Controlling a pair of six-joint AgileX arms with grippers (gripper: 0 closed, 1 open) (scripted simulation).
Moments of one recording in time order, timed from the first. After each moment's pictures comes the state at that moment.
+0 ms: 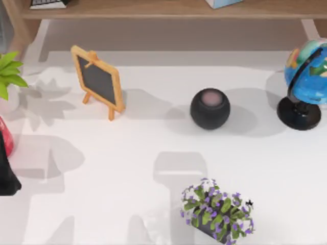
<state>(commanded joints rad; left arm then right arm) 0.00 0.00 0.00 0.00 0.00 0.00 -0.58 2.14 0.73 1.41 -0.54 -1.55</state>
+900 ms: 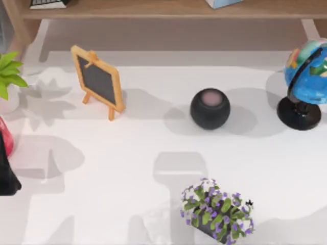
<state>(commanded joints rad) 0.00 0.00 0.00 0.00 0.00 0.00 -0.50 2.25 0.97 1.27 -0.45 -1.55</state>
